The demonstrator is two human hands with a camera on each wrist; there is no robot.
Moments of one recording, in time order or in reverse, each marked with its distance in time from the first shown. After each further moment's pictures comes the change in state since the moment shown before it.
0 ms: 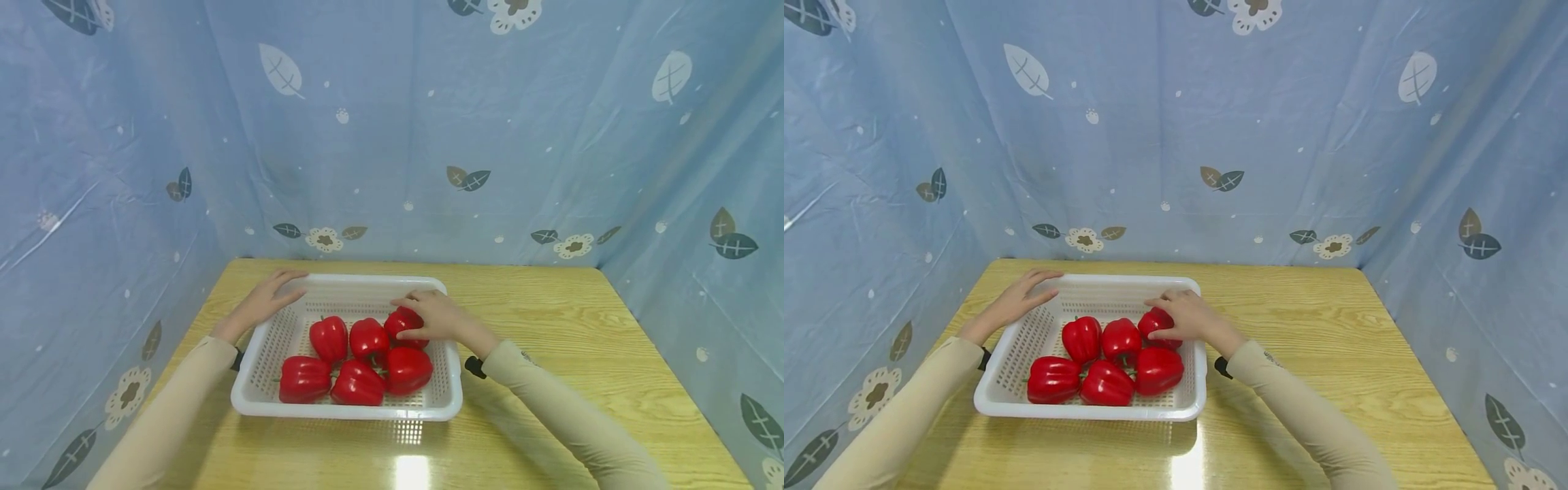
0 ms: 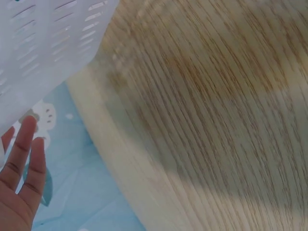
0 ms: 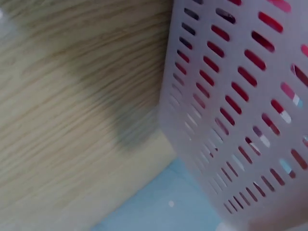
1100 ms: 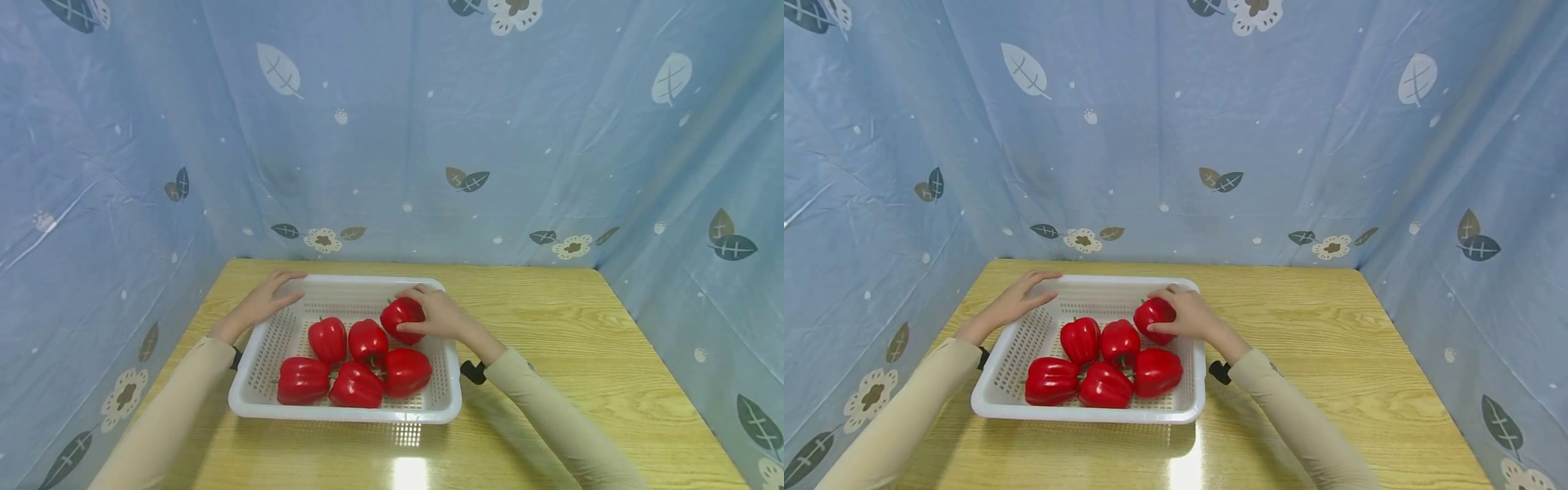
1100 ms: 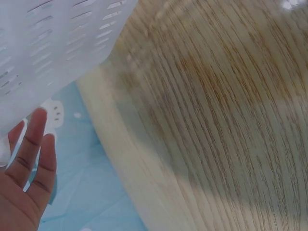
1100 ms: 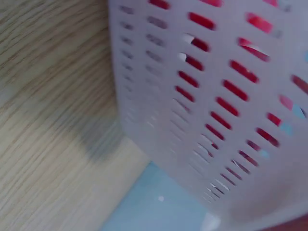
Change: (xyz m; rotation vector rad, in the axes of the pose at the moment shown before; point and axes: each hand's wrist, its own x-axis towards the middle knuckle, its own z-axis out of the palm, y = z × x) left_hand 0.001 -0.001 -0.002 -0.027 -0.029 -0.001; right_hand -0.003 0.001 -0.003 0.213 0.143 0.102
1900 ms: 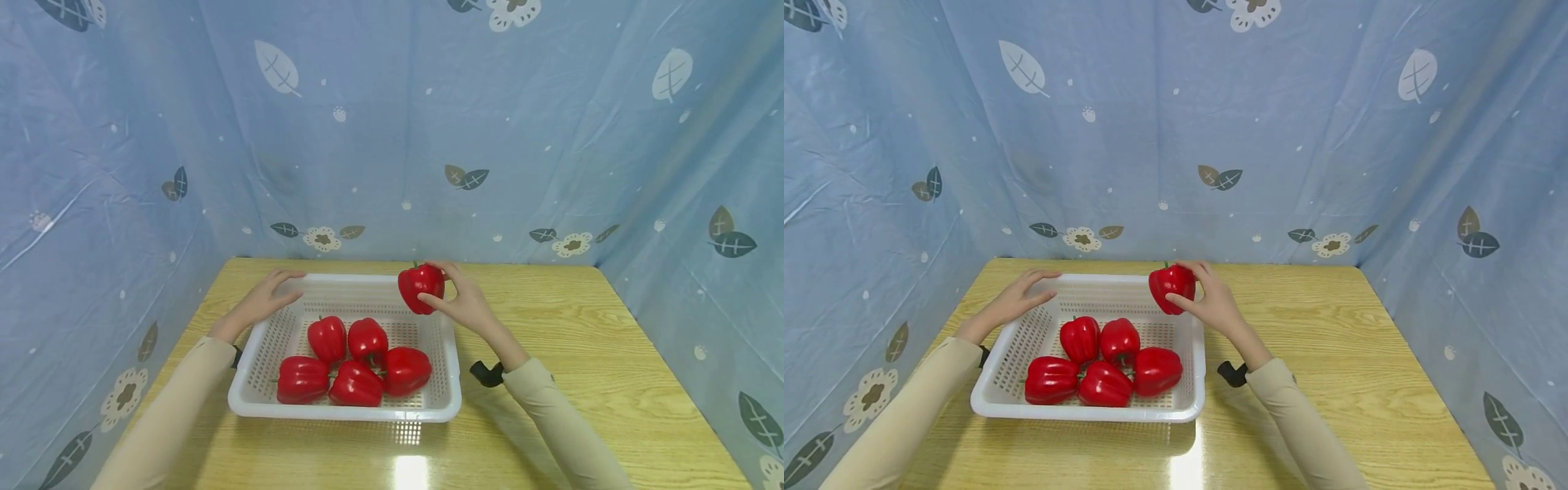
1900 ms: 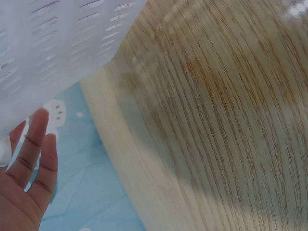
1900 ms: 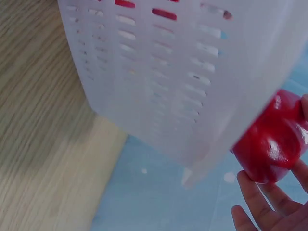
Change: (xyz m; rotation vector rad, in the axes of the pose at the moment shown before) left_hand 0.002 -0.001 0.001 -0.008 0.010 0.023; right_hand -0.022 0.005 -0.033 0.296 0.357 0.141
